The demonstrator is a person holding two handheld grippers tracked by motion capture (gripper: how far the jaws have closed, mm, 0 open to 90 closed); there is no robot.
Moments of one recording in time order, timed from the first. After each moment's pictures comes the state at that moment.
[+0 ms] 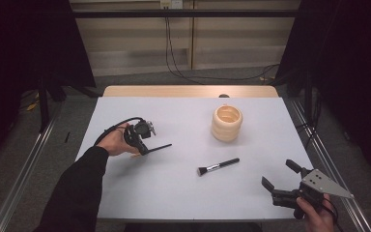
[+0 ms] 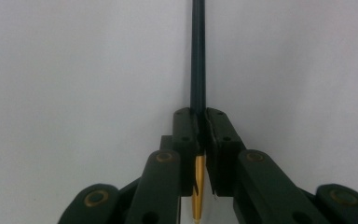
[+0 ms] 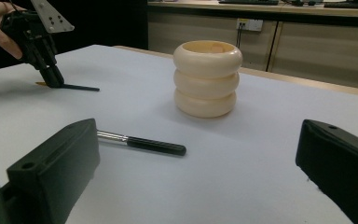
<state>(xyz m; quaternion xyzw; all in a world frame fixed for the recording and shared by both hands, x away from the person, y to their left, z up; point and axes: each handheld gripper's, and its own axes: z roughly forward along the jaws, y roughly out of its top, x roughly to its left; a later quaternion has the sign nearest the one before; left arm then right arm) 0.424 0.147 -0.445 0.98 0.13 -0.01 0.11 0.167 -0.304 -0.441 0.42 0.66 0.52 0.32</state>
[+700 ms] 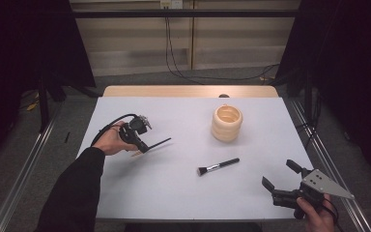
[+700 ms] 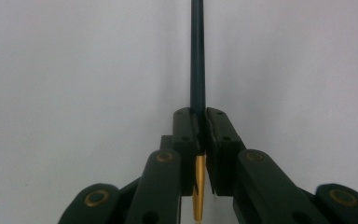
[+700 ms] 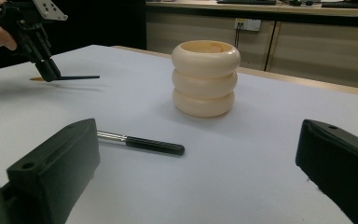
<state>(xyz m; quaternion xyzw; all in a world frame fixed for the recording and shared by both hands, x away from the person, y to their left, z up) 0.424 0.162 -0.433 0.96 0.20 -0.03 0.18 0.166 -0.305 -0.441 0.43 0.66 0.52 0.32</state>
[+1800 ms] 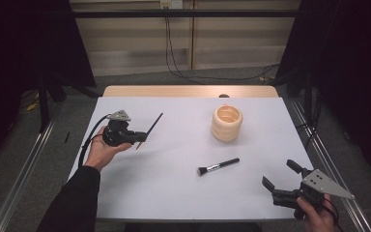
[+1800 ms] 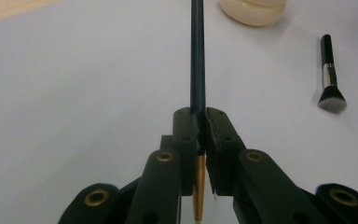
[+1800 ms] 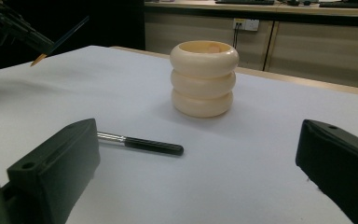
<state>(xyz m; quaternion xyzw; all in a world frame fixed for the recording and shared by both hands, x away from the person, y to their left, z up) 0.393 0.205 -0.420 0.85 0.29 0.06 0.43 0.166 -0.305 -0.441 0.43 0.66 0.52 0.32</state>
